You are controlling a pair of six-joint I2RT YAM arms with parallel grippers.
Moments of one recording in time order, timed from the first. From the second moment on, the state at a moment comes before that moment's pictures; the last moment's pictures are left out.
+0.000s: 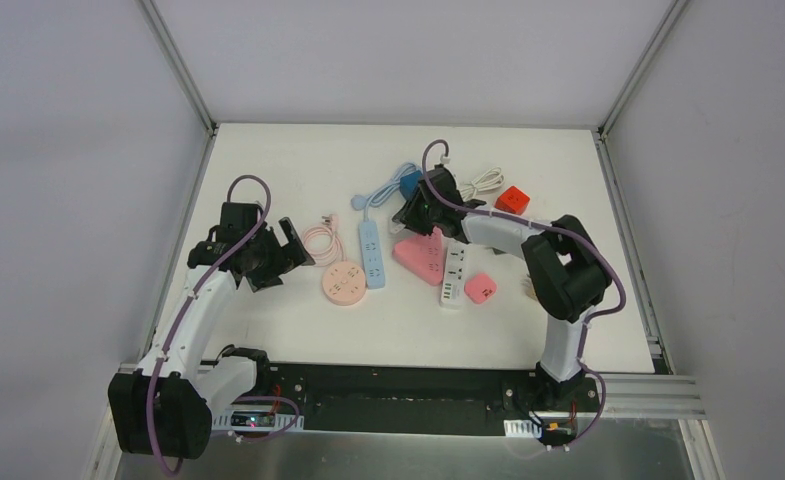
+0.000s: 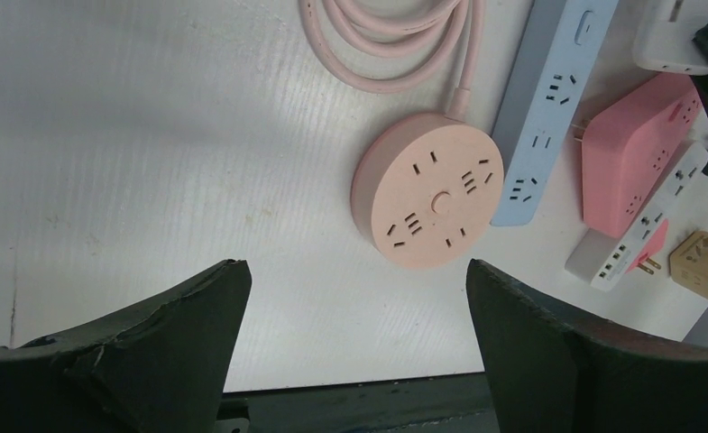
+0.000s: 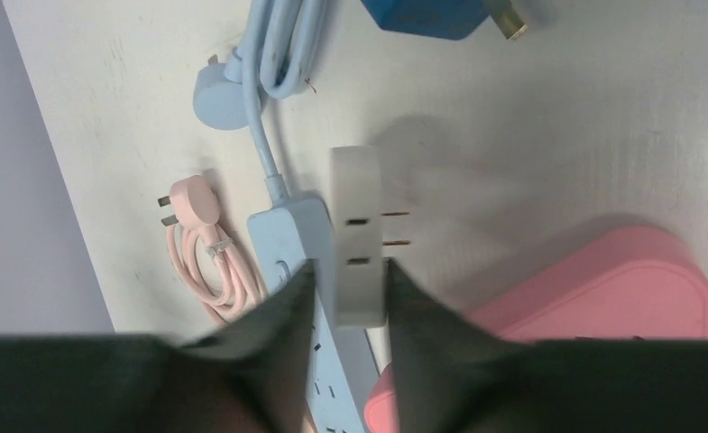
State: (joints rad) left arm -0.07 1.01 0.78 -0.75 0.18 -0.58; right arm 0.65 1.89 1.20 -0.06 0.00 1.00
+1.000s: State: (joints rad) left arm -0.07 0.73 0.96 -1.00 0.19 -0.51; right arm 0.64 1.02 1.12 -0.64 0.48 0.84
